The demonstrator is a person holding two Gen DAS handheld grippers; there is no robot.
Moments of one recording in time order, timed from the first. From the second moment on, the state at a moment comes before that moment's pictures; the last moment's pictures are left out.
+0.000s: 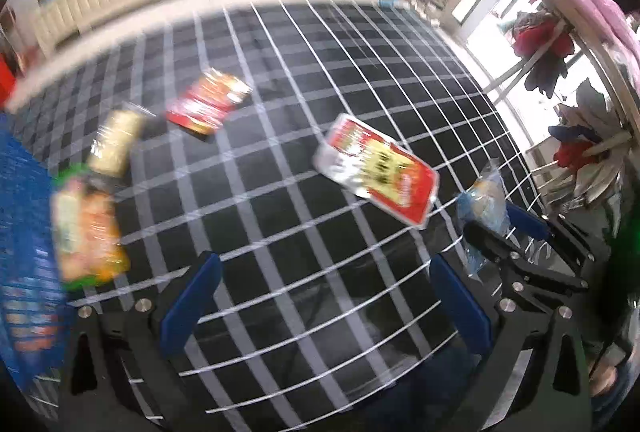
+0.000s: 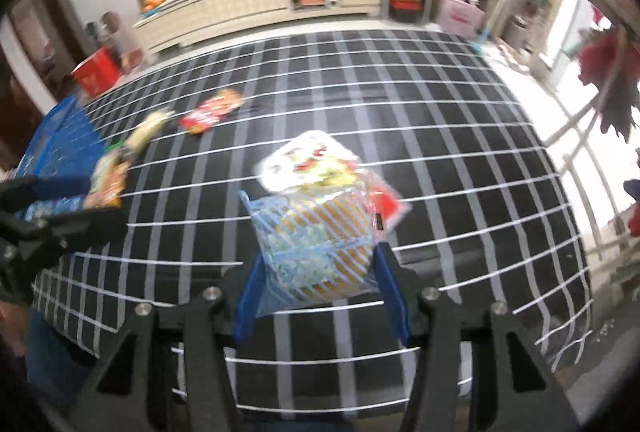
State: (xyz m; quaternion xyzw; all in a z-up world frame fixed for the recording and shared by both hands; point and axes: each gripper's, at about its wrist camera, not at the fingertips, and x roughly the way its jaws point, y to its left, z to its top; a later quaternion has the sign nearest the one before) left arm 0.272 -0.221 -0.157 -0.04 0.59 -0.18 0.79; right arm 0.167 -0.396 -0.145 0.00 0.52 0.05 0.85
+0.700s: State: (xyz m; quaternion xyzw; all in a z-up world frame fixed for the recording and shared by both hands) left arm 0.341 -0.344 -0.256 -0.20 0.67 0.10 0.71; right arm 0.203 -0.527 -0.159 0.03 0.51 0.01 0.86
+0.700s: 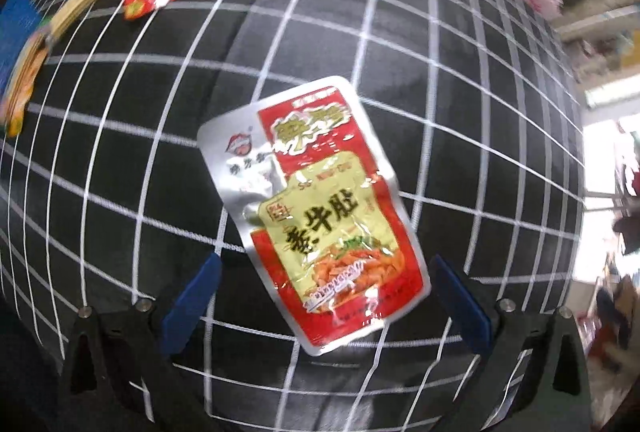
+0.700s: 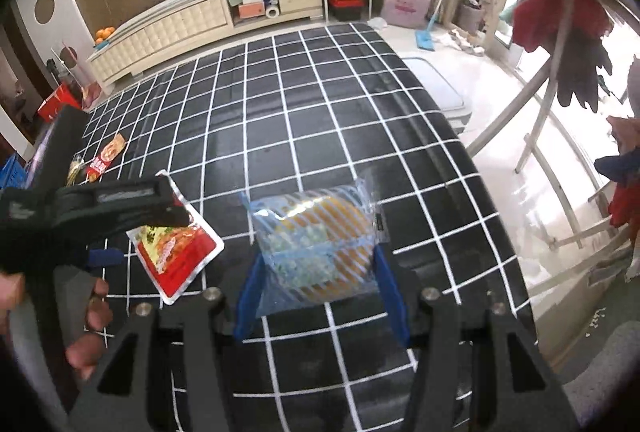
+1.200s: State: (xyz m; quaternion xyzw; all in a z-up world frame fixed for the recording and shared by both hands) left arm 0.344 -0.372 -0.264 -0.16 0.68 0.17 0.70; right arm 0.195 -0.537 -0.164 0.05 0.51 0.01 0.86
